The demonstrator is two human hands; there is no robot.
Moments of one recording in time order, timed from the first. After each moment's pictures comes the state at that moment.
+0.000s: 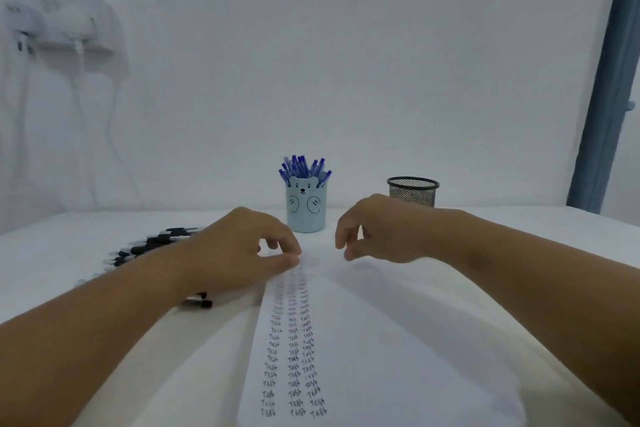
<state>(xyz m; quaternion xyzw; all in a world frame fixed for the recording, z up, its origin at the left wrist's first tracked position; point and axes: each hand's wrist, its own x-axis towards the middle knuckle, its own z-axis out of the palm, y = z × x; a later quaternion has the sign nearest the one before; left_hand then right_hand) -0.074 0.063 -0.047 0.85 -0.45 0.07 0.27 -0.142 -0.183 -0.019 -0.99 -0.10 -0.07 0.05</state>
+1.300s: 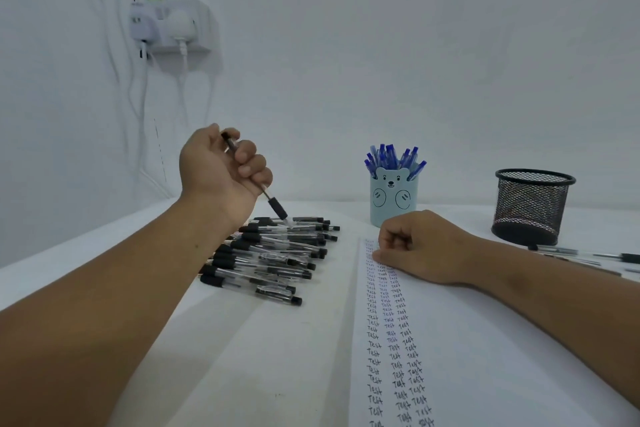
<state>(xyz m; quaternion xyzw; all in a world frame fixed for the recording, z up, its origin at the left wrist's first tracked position) -0.029 0.127 -0.004 0.38 -0.14 0.05 0.91 -0.065 -0.146 -0.077 -0.95 -0.17 -0.15 0.24</state>
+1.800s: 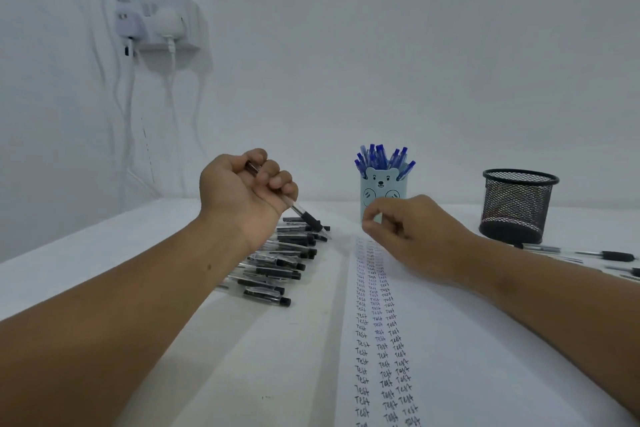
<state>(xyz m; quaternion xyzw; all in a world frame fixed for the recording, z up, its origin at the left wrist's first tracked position) -0.044 0.097 -0.022 0.34 -0.13 -0.03 0.93 -0.073 -0.140 -0.069 -0.90 -0.22 -0.28 0.24</state>
